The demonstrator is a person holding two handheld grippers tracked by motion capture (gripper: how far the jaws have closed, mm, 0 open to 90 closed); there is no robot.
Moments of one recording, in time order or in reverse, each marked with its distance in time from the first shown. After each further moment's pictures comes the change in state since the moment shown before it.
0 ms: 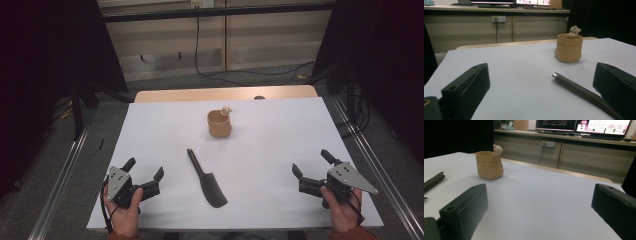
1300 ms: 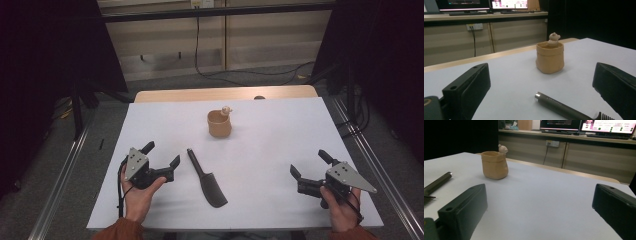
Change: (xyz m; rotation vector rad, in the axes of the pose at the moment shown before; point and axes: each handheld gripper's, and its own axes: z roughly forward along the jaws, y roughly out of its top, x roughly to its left) left arm -0.012 0.018 0.051 -0.015 -0.169 0.088; right arm 0.002 0.000 0.002 0.001 0.036 0.006
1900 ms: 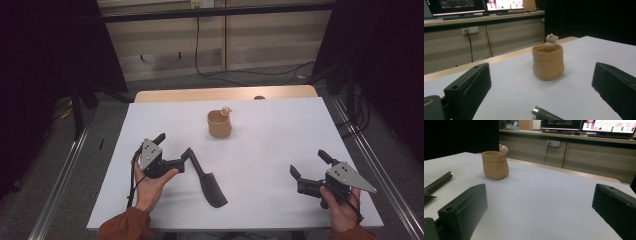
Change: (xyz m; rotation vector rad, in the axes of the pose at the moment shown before) left arm -0.006 0.005 0.038 -0.004 -0.016 0.045; right arm 0.000 0.000 0.000 0.001 0.005 0.001
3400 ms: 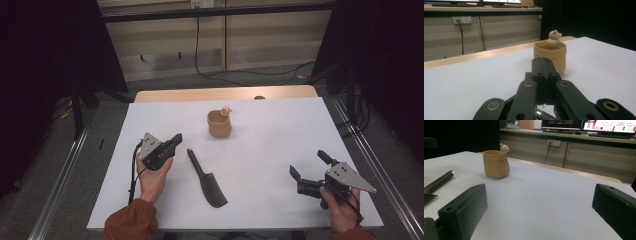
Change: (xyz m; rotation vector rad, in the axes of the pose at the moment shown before) left arm 0.019 -0.009 0.015 0.039 -0.050 -0.101; right arm 0.000 0.000 0.000 0.006 0.006 -0.005
